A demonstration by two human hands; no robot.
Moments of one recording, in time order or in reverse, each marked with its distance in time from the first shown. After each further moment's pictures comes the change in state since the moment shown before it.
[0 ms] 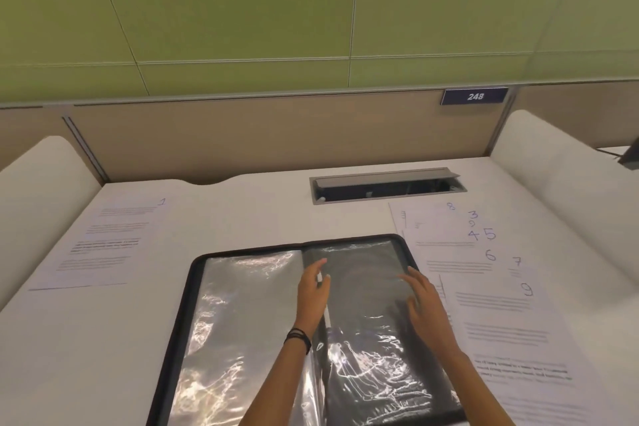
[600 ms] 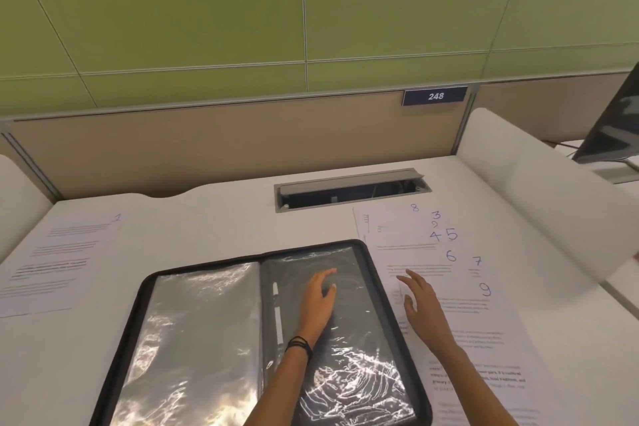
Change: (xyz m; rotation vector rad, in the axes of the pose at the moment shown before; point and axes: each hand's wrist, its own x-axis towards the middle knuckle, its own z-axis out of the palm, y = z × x) left_hand 0.003 0.010 0.098 0.083 -0.145 0.088; right_hand 0.012 0.083 -0.039 0.022 -0.022 0.066
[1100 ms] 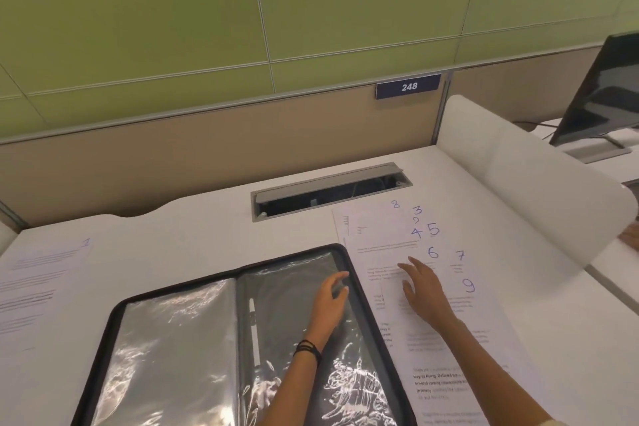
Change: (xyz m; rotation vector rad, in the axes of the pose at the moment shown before) left_hand 0.016 0.023 0.055 -0.022 -0.133 -0.060; right_hand 0.042 0.041 -0.026 -0.082 -0.095 0.131
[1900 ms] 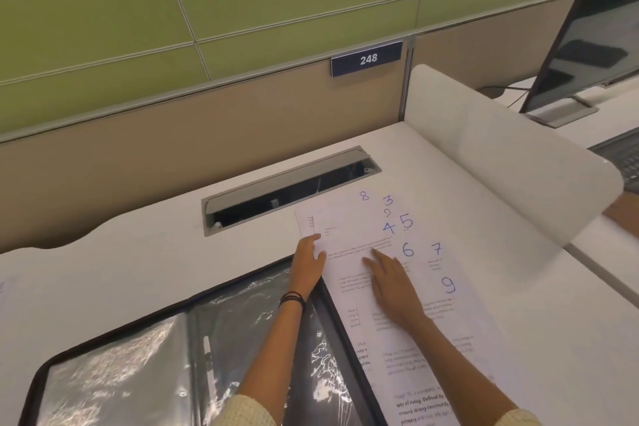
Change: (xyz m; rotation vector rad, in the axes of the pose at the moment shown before) left_hand 0.125 0.020 0.026 0.321 -0.043 0.027; right_hand 0.037 0.019 0.025 -0.101 -0.058 -0.037
